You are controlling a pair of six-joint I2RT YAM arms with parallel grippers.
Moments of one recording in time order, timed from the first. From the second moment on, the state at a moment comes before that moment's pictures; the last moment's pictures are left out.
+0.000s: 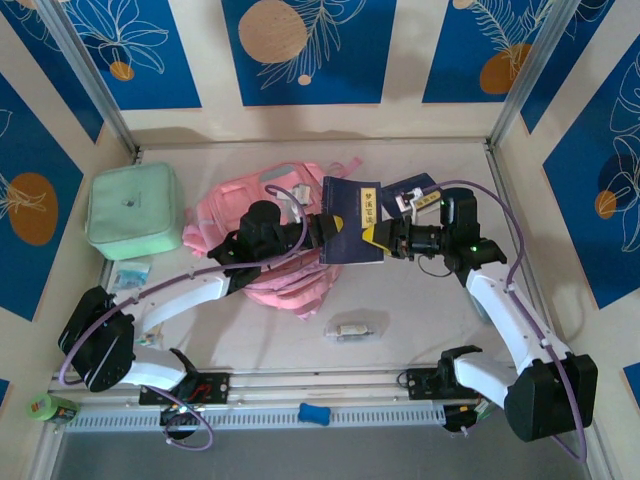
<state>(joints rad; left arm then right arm) -0.78 1.37 0.90 0.27 0.31 -0.92 0.19 1.06 0.83 -0.36 -1.04 0.76</state>
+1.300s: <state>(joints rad) -0.77 1.53 1.14 -0.70 0.10 0.00 0.09 1.00 0.84 -0.76 -0.78 0.59</state>
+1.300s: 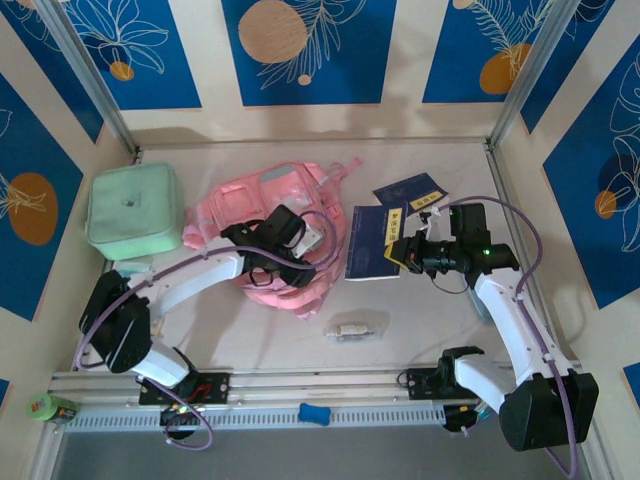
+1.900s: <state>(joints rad) -0.77 1.64 1.23 -0.73 0.09 0.06 0.07 0.98 0.82 -0.76 -0.79 0.59</state>
